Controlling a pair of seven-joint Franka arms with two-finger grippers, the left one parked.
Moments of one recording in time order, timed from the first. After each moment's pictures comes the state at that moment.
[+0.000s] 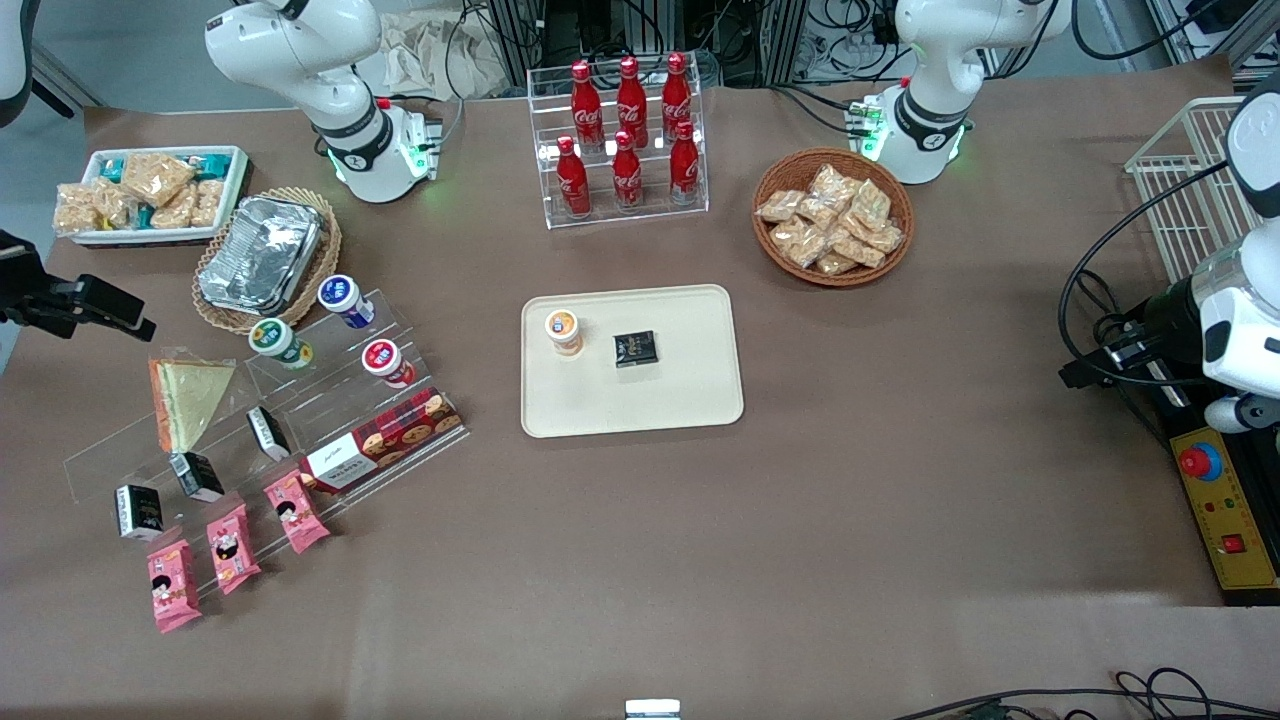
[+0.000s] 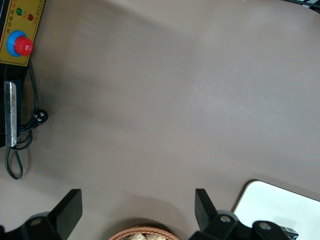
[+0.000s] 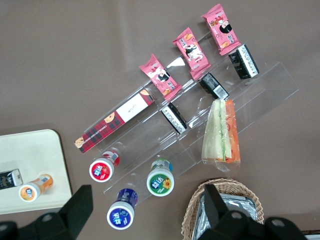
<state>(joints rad) 0.25 -0.01 -0.35 -1.59 0.05 1.59 0.02</state>
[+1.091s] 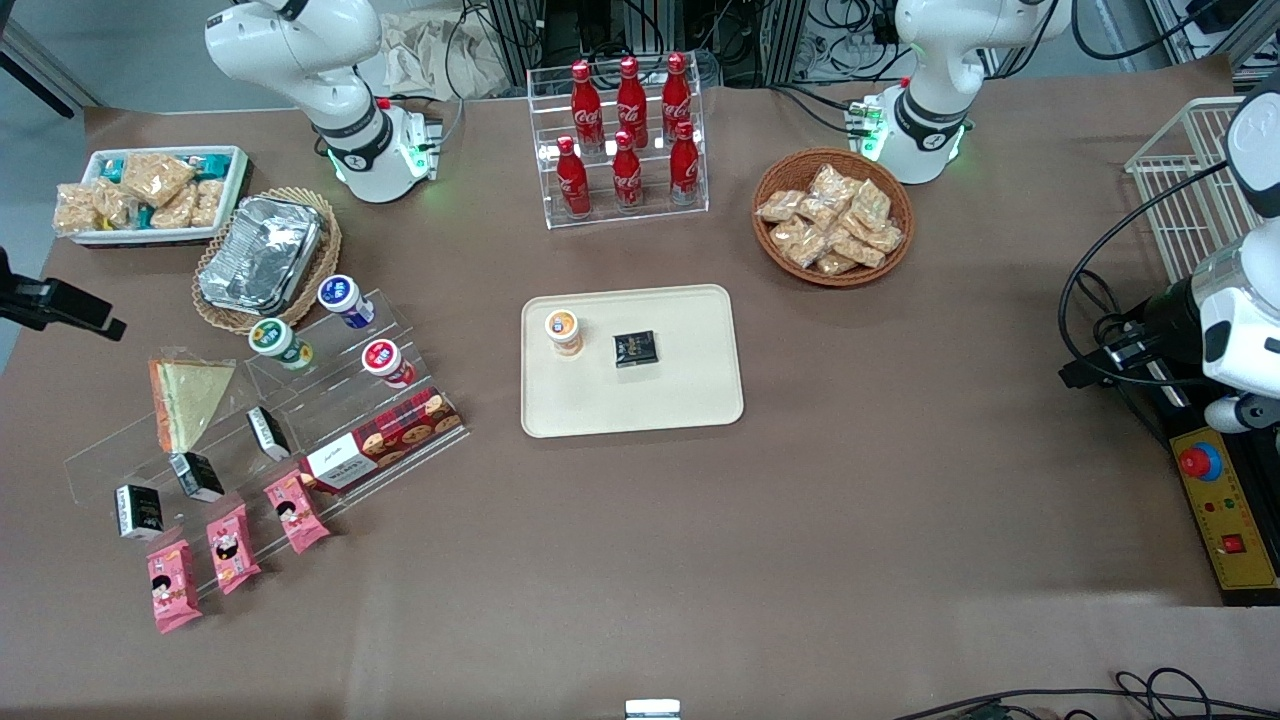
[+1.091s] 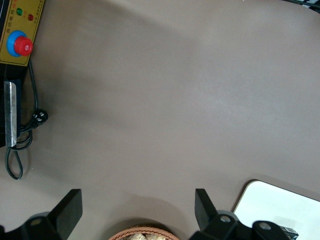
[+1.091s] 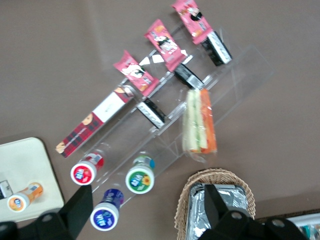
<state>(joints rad) 0.17 -0.01 -0.37 -1.63 0.03 1.59 0.04</state>
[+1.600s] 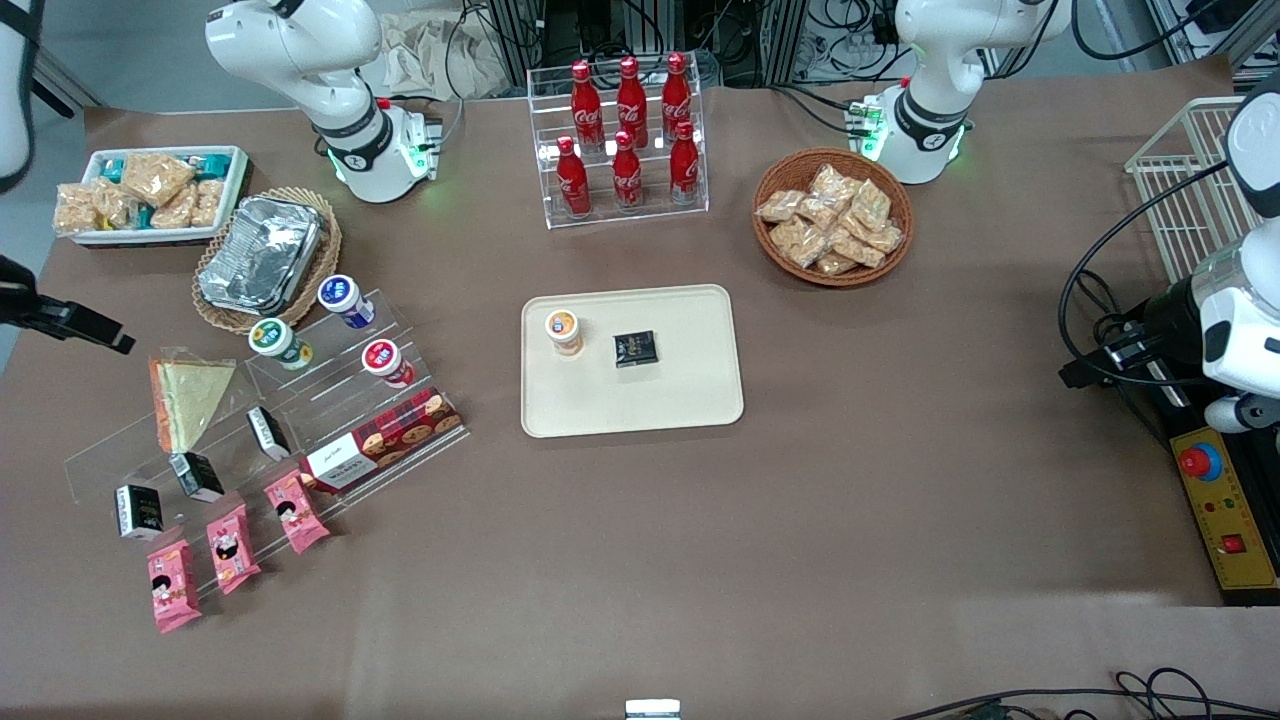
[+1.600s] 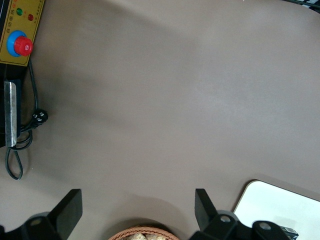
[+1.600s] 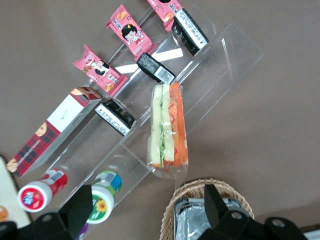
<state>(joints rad) 0.09 -0.09 -0.37 -1.96 0.02 1.89 -0.03</state>
